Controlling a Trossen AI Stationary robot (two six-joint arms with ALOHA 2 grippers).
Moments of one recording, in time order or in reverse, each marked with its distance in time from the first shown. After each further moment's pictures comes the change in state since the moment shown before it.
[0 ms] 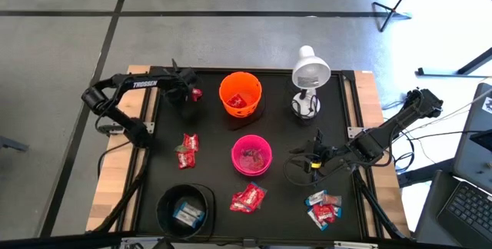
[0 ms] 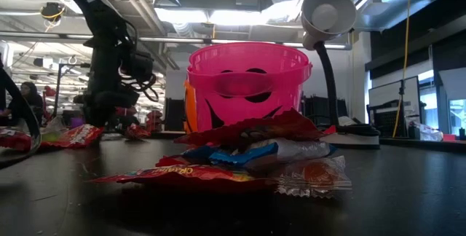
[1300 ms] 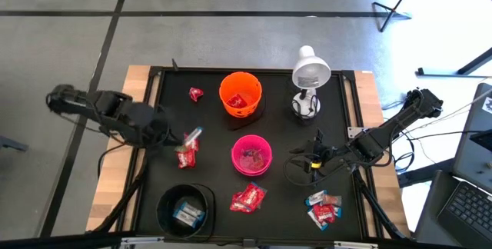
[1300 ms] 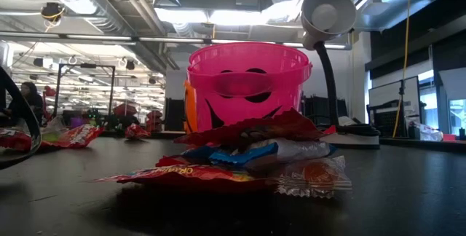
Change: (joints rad) left arm -1.132 -0.731 0.242 -0.067 0.085 -0.421; right arm 0.000 0.000 0.000 0.000 0.000 0.003
